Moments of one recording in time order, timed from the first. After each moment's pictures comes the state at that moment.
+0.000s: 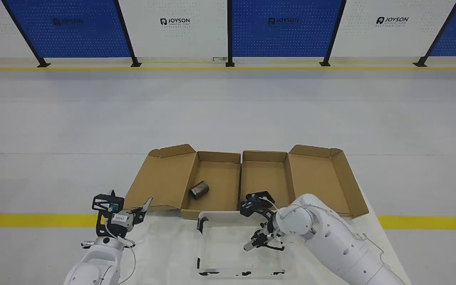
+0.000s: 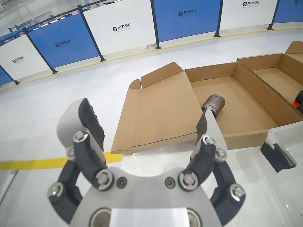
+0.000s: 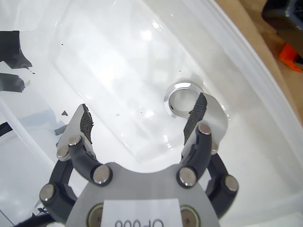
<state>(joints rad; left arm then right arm) 1.73 -1.15 -1.60 -1.80 1.33 0.00 0.00 -0.88 -1.14 0.74 -1.35 -0.56 -0.18 1.24</state>
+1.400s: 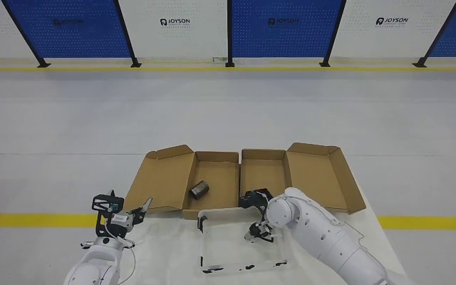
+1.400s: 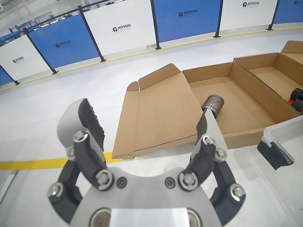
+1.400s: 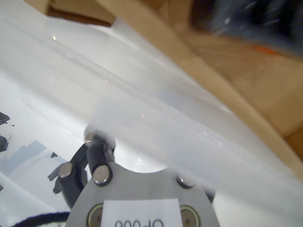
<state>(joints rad) 1.73 -1.15 -1.60 -1.80 1.33 0.00 0.00 -0.74 -1.27 0.60 -1.07 -0.58 0.00 1.19</state>
